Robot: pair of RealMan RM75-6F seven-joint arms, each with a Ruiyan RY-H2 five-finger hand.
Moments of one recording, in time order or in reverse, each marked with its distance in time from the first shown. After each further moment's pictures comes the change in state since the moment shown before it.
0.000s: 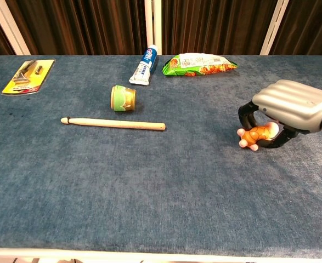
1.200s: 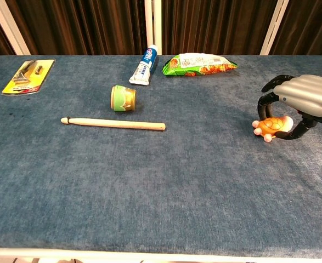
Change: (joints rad) left arm -0.005 0.007 -0.003 -0.014 -0.007 -0.011 0.009; right arm 0.002 0.044 0.022 -0.006 0.139 -0.062 -0.011
